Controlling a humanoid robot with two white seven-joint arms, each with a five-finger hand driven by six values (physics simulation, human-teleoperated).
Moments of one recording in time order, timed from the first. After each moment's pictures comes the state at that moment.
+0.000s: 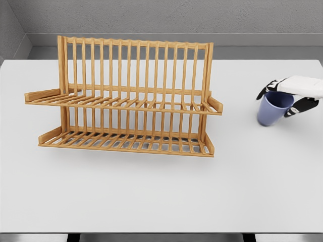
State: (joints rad) left arm 0.05 0.00 -0.25 -0.19 0.19 0.09 -0.06; right arm -0.71 -0.95 0.65 -1.21 0.13 -0.61 0.61
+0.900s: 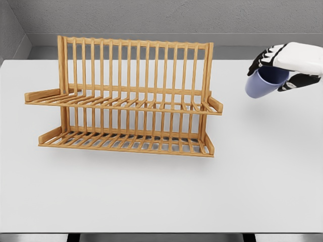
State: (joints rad) left arm 0.05 0.00 -0.25 -0.19 0.19 0.09 -0.06; right arm -0.72 -0.99 0.51 -1.50 0.13 -0.61 0.61
